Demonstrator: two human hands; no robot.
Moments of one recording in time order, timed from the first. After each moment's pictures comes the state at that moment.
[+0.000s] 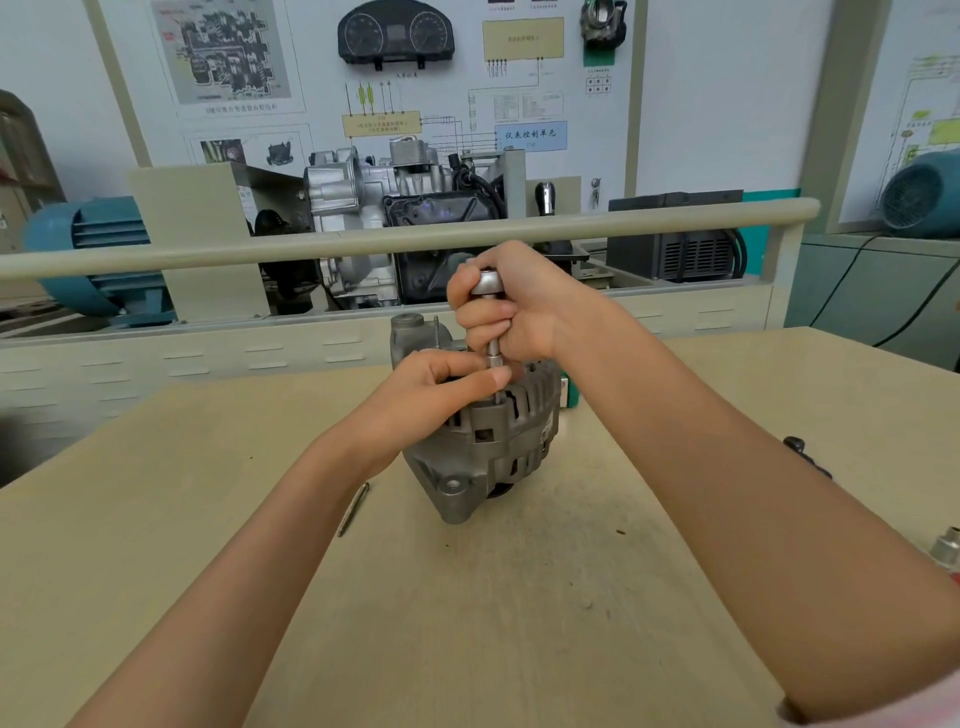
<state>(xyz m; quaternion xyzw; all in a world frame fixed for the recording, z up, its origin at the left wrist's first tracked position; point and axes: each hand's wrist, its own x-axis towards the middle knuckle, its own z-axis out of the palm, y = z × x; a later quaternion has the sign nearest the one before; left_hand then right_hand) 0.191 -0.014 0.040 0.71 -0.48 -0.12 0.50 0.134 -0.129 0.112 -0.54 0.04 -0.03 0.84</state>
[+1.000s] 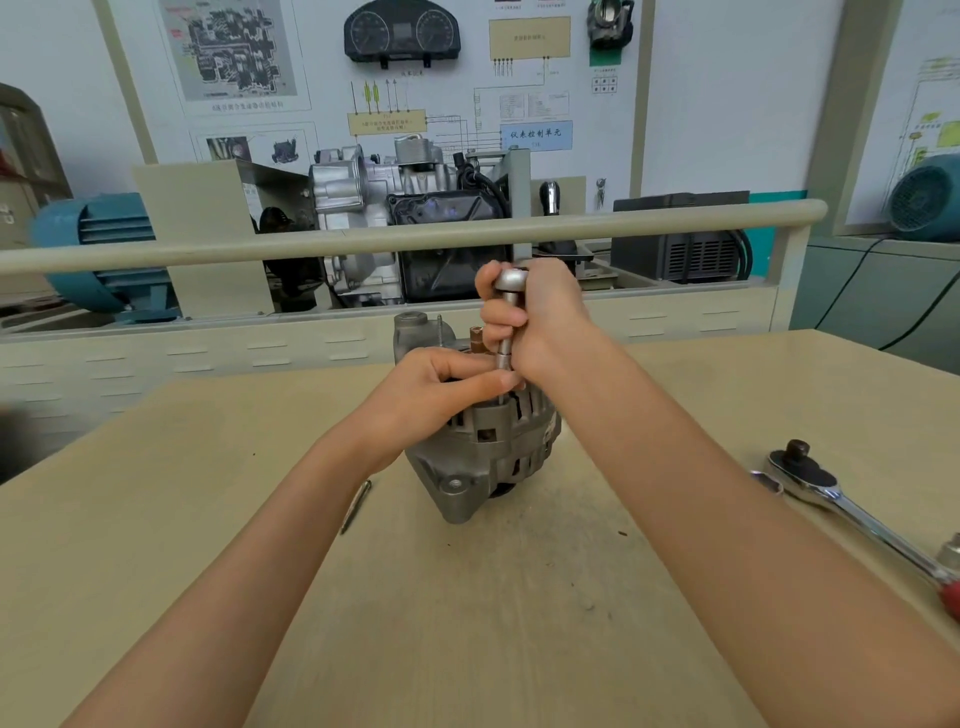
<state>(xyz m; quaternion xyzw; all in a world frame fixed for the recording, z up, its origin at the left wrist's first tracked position) 0.188 -0.015 0.042 0.68 -0.50 -0.10 0.52 0.130 -0.121 0.099 -0.40 0.08 -0.20 0.89</state>
